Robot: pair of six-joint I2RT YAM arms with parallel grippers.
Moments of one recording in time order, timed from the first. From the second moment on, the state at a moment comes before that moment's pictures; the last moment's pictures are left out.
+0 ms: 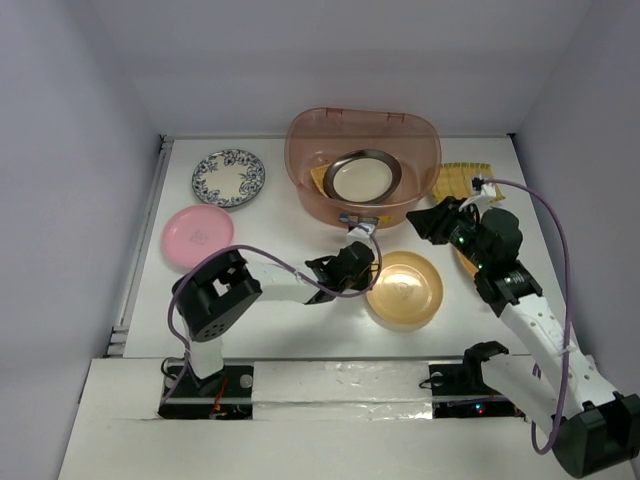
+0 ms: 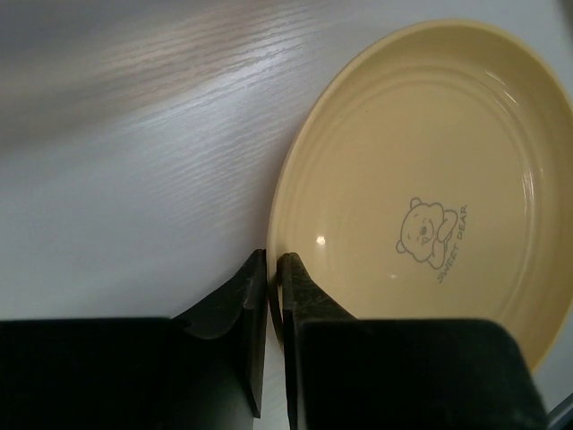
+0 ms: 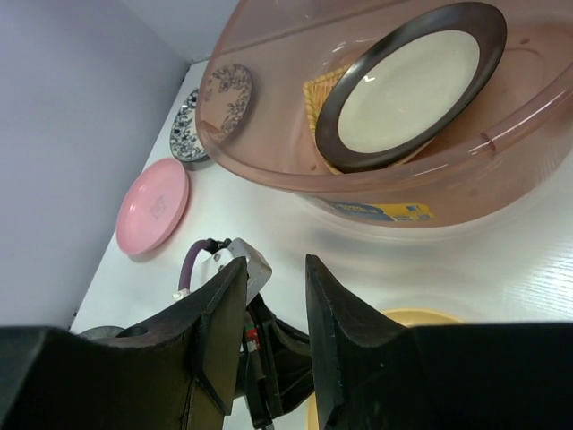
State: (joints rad) left arm -1.04 1.82 0.95 0.17 -0.24 -0.66; right arm 0.28 0.83 0.67 0.03 -0.25 0.57
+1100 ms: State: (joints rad) left arm -0.53 1.95 1.62 -0.08 -0.23 -0.52; right arm 0.28 0.46 0.59 -0.20 0.07 0.63
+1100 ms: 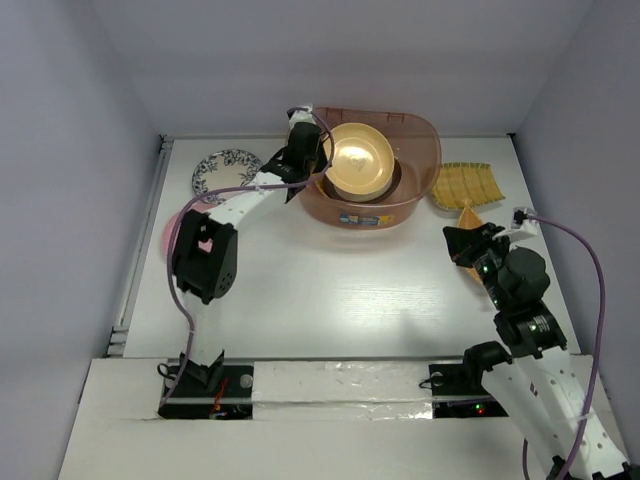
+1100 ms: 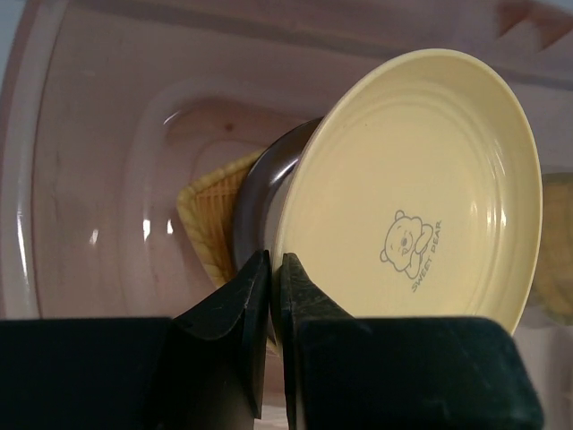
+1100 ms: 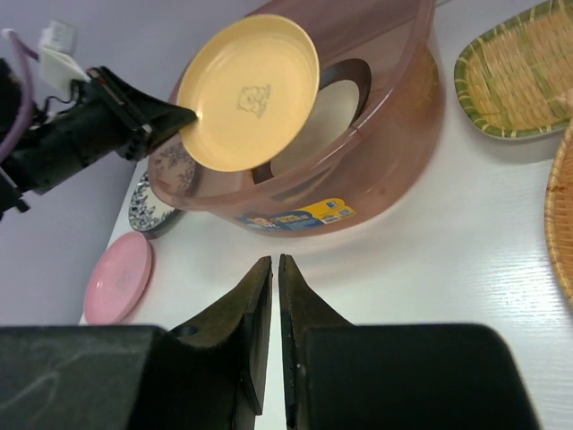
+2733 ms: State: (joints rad) left arm -1.12 2.15 1.62 0.13 -0.13 -0.62; right arm 0.28 0.45 1.08 -0.50 0.25 0.60
